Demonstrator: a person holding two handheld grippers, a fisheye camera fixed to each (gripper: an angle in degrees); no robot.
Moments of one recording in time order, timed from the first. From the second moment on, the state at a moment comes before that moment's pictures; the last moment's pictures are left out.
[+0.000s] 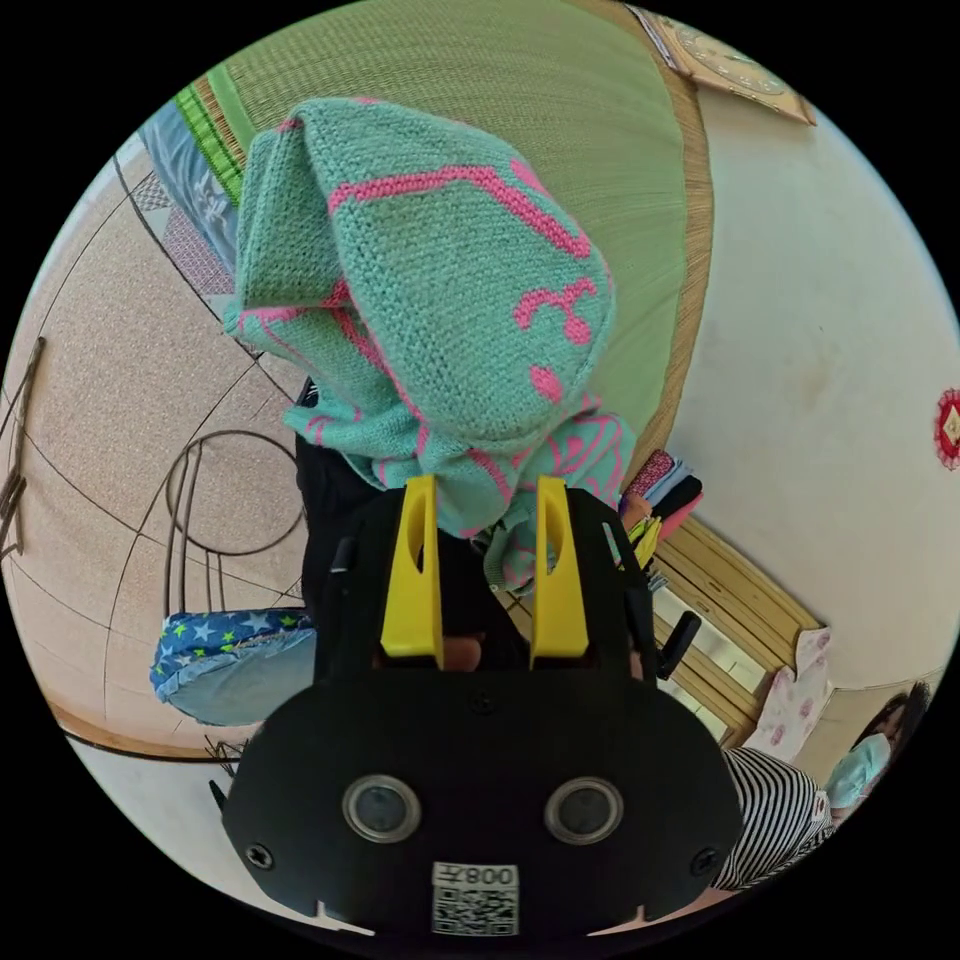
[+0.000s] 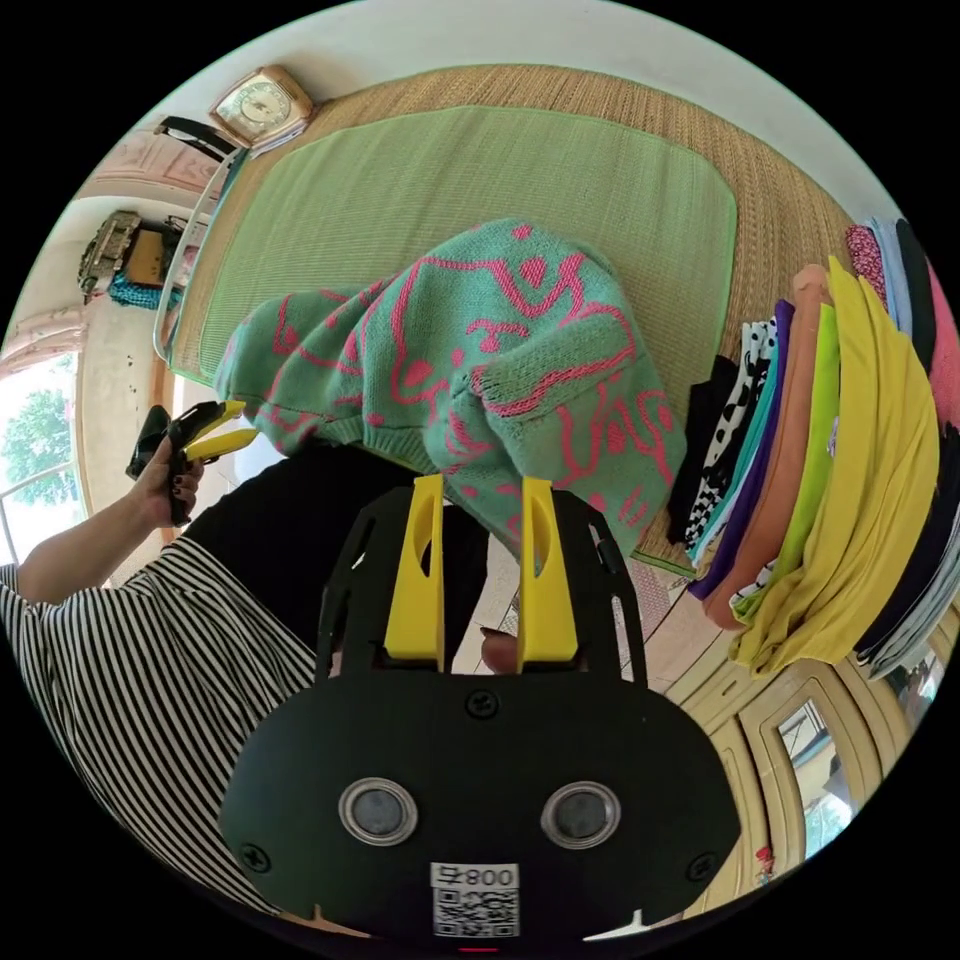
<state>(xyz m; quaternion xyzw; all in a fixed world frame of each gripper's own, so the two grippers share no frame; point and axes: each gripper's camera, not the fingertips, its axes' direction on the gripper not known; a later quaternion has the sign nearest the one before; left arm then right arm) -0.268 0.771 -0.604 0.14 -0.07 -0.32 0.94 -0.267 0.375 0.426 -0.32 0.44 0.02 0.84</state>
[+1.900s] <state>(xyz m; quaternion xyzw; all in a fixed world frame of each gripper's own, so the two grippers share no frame) -0.095 0.424 -0.799 0.30 -0.06 0.02 0.95 -0.249 -0.042 0.421 -0.20 0.37 -0.05 0.90</state>
